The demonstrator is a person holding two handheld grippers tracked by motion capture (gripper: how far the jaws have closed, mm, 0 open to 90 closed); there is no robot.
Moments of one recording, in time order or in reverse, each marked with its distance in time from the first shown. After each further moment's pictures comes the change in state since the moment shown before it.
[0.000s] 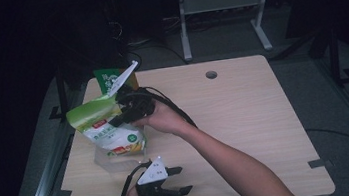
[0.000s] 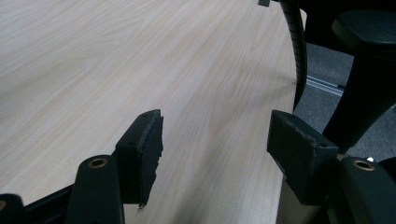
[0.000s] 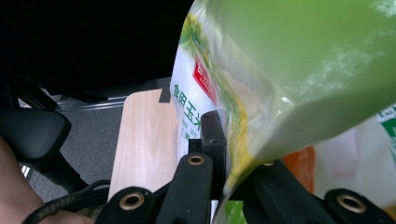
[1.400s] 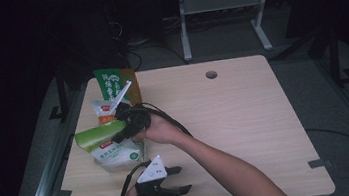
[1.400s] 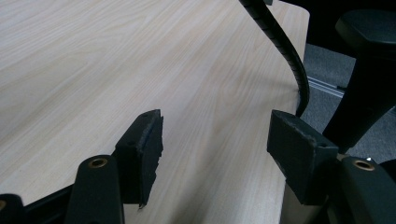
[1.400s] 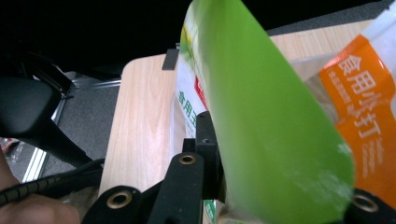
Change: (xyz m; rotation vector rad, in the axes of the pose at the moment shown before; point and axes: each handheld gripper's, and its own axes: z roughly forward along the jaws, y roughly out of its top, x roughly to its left) left arm 0.004 -0.002 0.001 0.004 0.003 -0.025; right arm -0.012 -0.033 0.053 0.100 0.069 0.025
